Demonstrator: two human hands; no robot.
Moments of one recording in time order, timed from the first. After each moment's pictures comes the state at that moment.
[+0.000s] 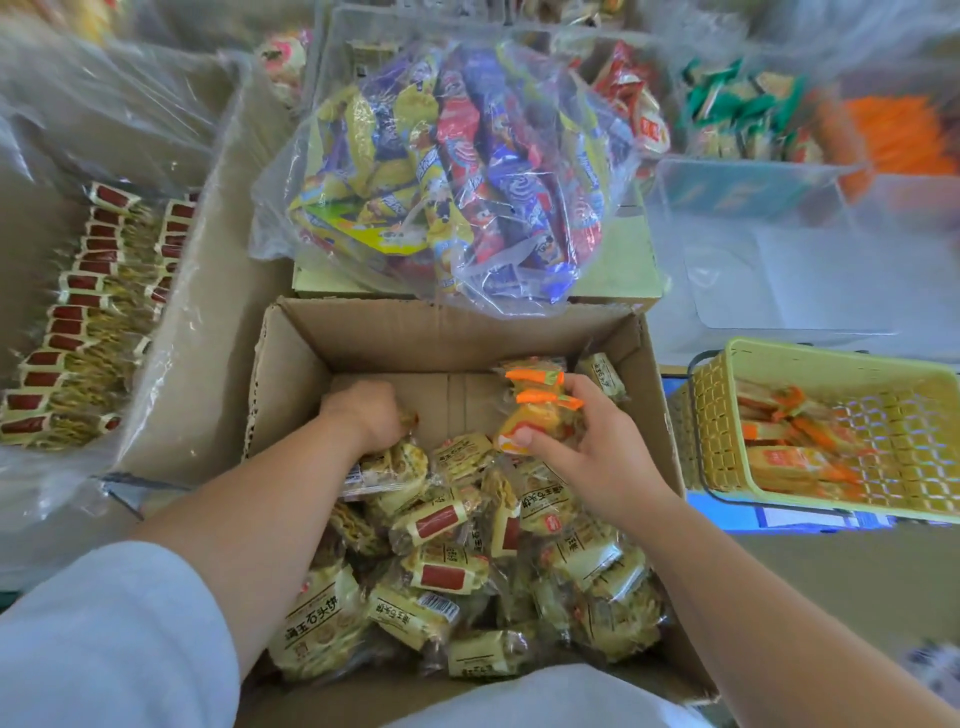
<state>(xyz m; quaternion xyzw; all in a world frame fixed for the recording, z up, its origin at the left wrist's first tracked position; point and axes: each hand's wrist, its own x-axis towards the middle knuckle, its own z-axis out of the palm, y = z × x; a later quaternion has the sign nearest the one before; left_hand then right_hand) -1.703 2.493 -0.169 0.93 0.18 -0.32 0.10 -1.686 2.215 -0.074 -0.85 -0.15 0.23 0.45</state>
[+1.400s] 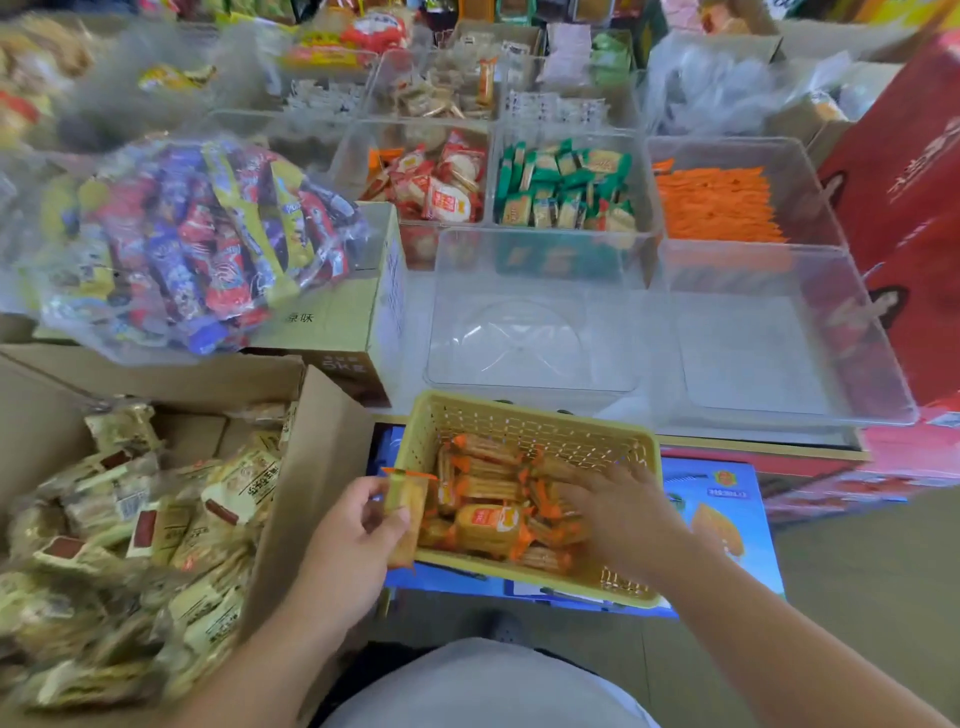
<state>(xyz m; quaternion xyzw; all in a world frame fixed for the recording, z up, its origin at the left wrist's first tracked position) -1.679 2.078 -0.077 0.72 0.37 -0.02 0.58 -1.505 1.830 -0.094 -0.87 -0.41 0.22 -0.14</state>
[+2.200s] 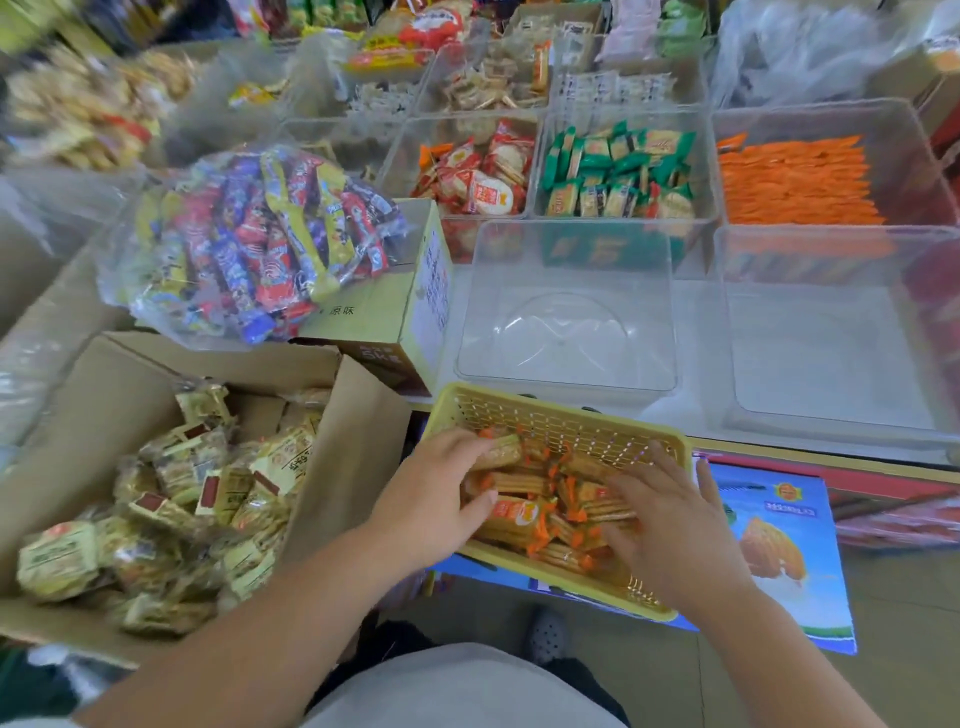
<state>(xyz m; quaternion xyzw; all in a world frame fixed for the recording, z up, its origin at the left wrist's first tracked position) -1.624 2.054 -0.068 0.95 0.13 -0.07 0.26 -1.509 1.796 -0.103 -0.93 -0.34 0.14 0.09</state>
